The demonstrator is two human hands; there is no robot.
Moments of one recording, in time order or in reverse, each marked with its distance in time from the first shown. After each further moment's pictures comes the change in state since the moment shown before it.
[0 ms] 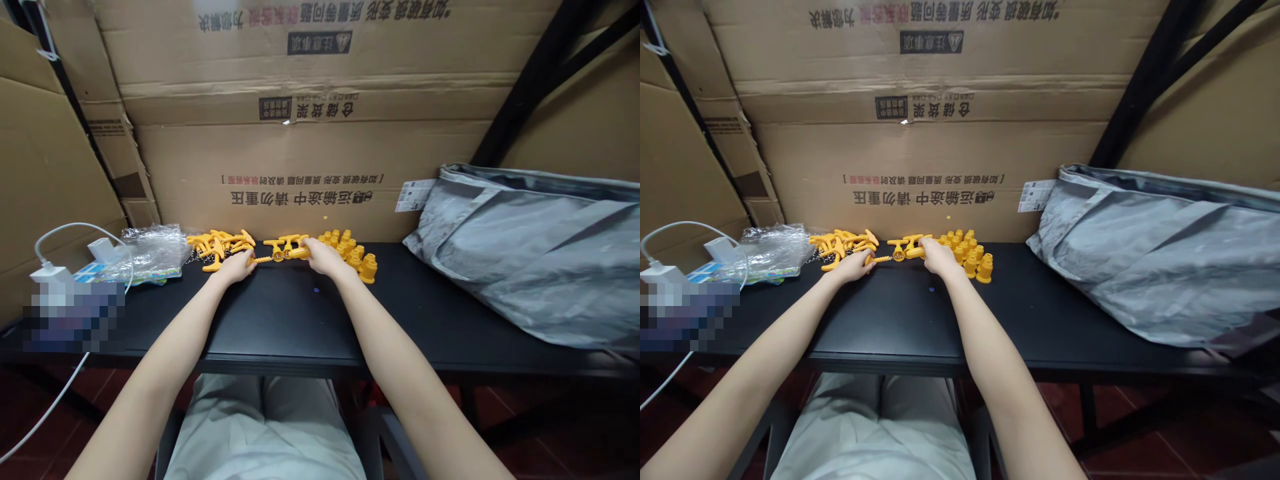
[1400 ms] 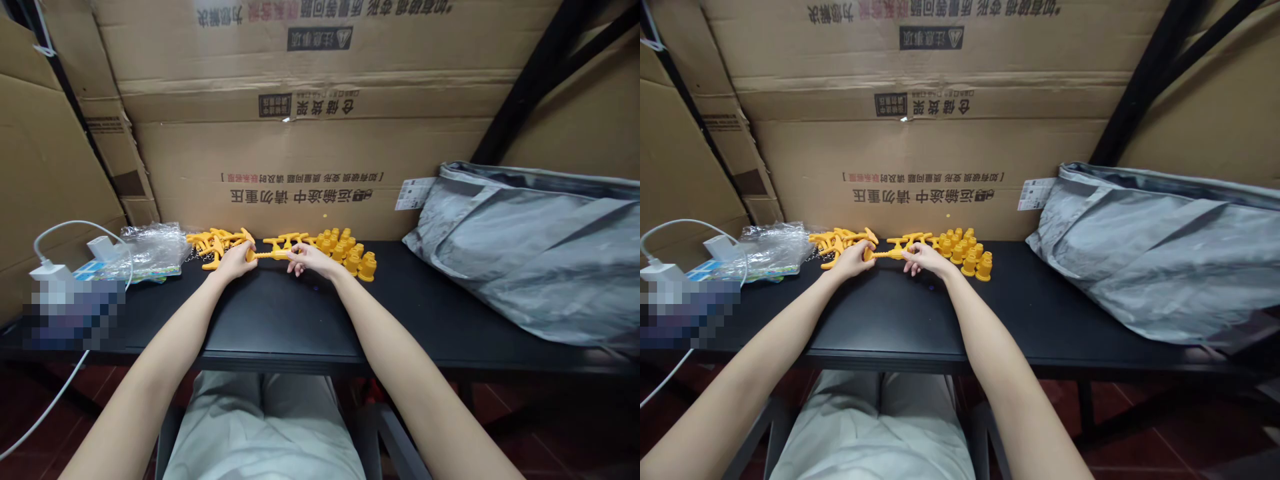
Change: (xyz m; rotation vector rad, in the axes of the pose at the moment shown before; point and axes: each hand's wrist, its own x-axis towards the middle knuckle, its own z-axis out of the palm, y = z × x) left_hand -0.003 0.004 -0.003 -0.095 0.214 0.031; right_hand 0.013 0.008 0.034 1.128 -0.309 -0.046
